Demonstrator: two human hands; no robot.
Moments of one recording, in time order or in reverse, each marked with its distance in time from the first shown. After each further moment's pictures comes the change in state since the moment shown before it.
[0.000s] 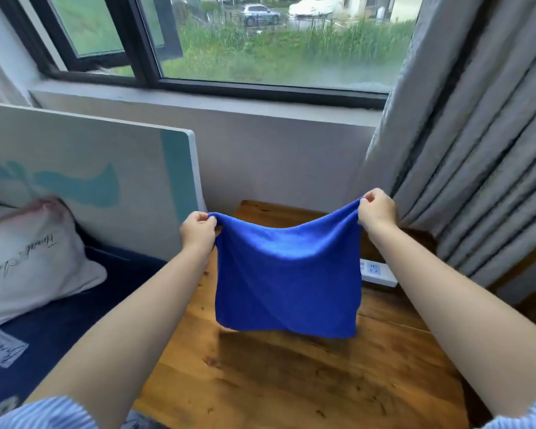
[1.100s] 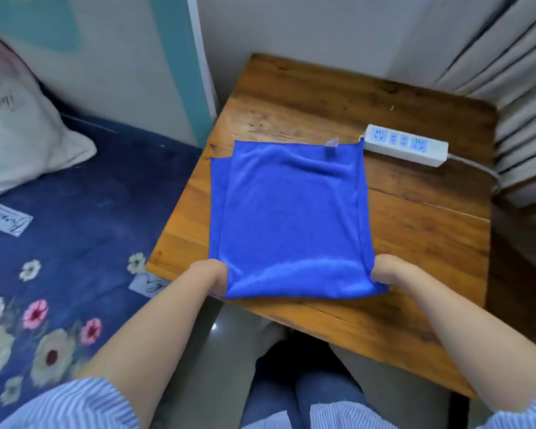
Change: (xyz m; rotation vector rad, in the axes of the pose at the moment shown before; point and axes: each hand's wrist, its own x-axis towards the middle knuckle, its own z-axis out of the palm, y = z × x) left_hand -0.076 -0.227 -0.105 1.967 -1.276 -0.214; right_hand -0.156 0.213 0.087 -1.081 -1.177 0.170
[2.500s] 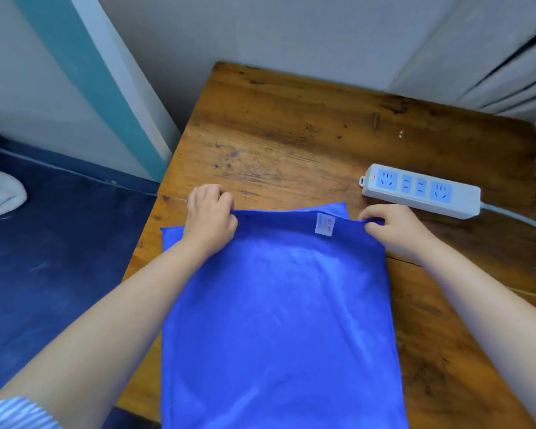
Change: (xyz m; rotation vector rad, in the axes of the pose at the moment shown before) left_hand 0.113 -0.019 -0.194 -0.429 1.050 0.083; right_hand 0.091 0.005 -0.171 0.536 0.577 -0.371
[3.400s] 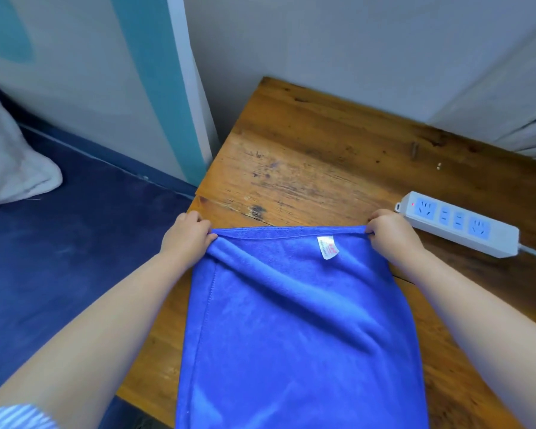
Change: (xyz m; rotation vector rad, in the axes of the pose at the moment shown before) left_hand -0.026 -0.094 0.000 0.030 -0.210 -0.197; right_hand 0.048 -0.031 0.034 -0.535 0.036 -0.034
